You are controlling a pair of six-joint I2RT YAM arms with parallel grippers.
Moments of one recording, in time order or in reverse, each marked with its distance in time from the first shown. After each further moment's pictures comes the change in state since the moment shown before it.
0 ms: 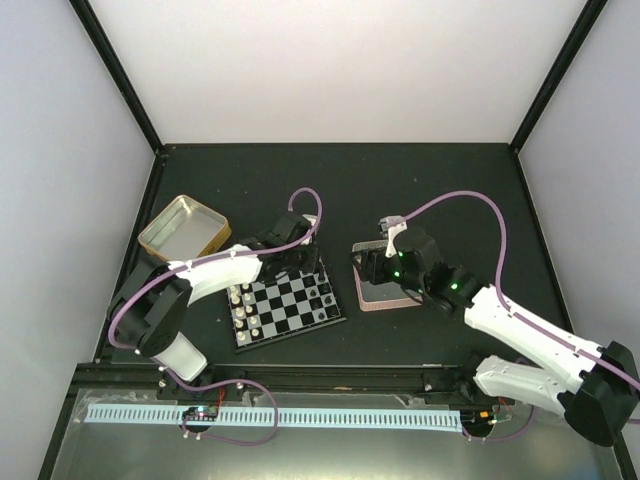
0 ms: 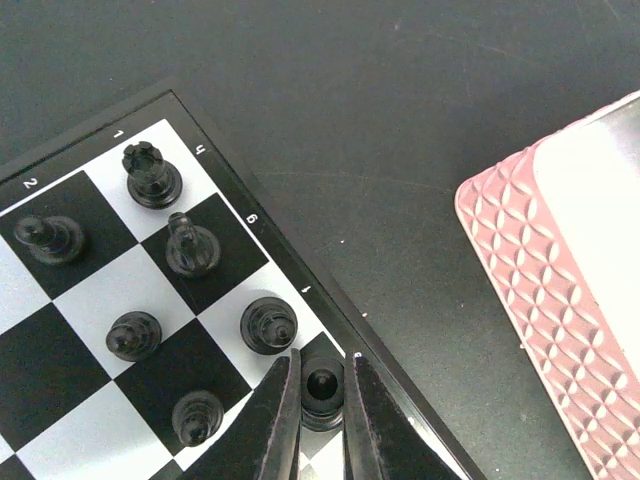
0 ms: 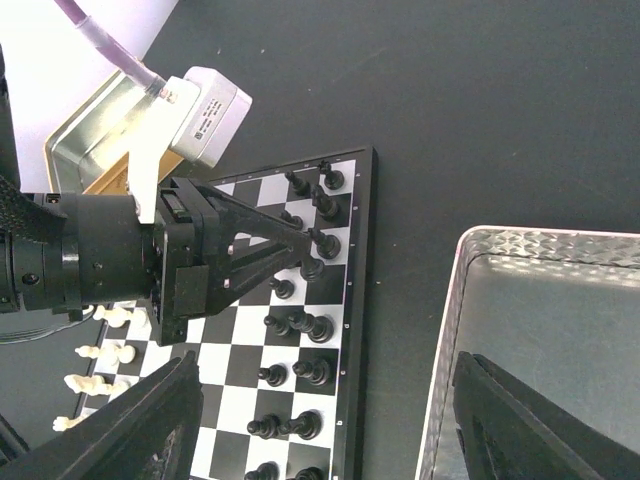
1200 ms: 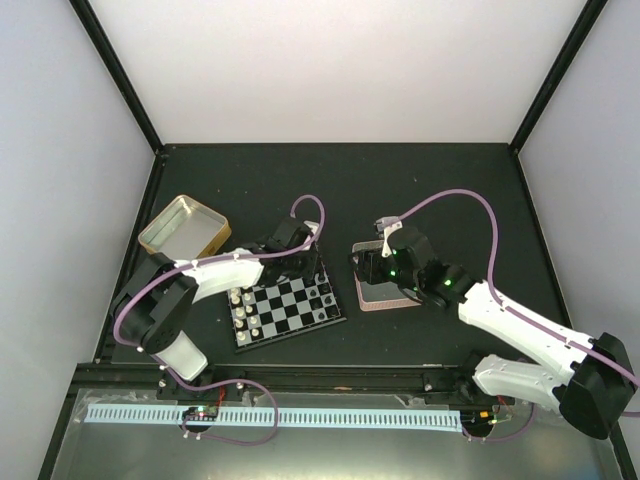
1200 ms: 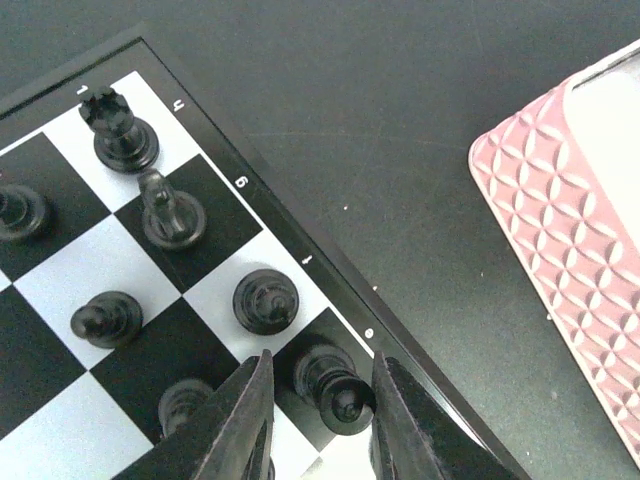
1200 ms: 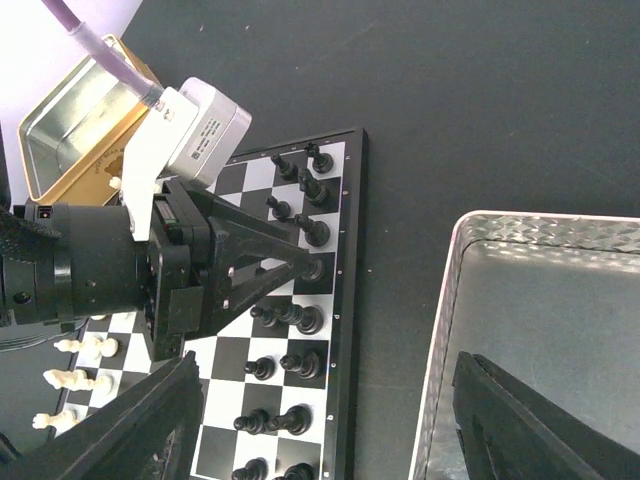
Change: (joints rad) left arm -0.002 0.031 -0.047 0.061 0.022 0.044; right arm 0.000 0.055 0.012 -0.006 -0.002 0.001
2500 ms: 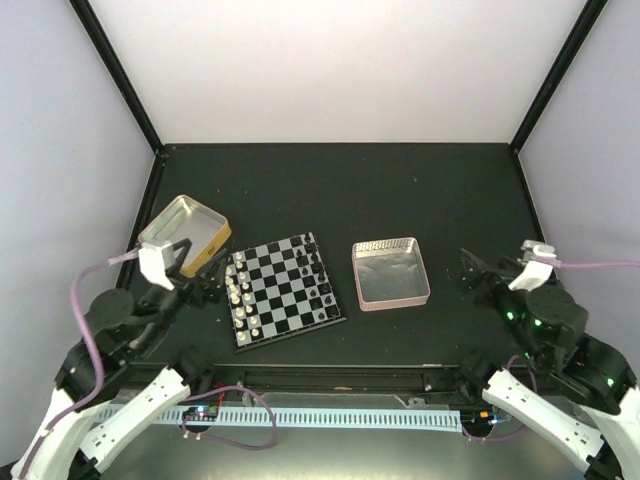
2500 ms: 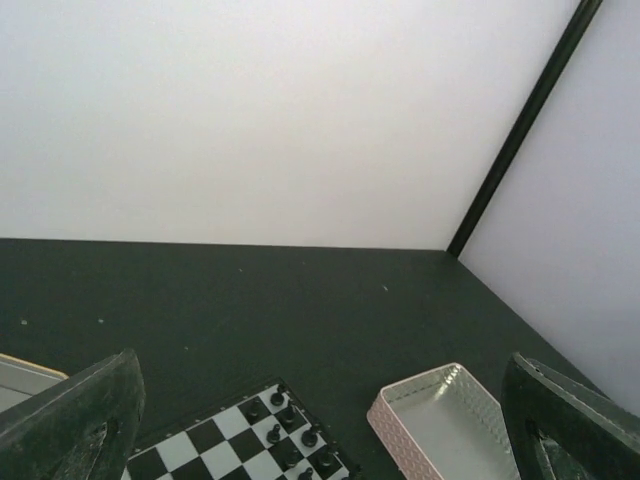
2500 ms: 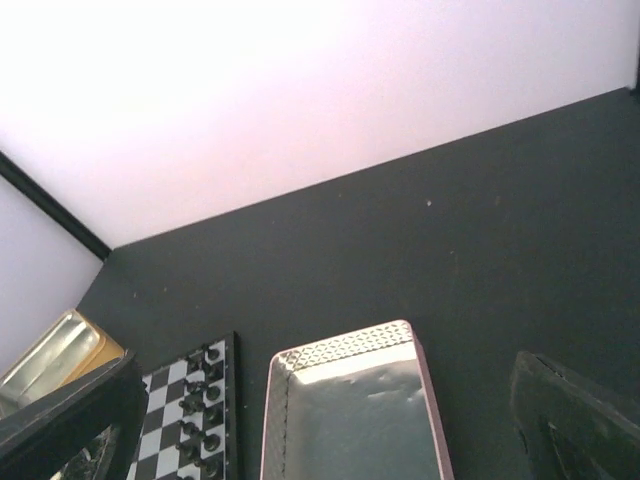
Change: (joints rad) left arm -0.001 -1.302 0.004 -0.478 -0.250 0.035; right arm -0.001 -0.716 0.192 -0.605 0.490 0.045
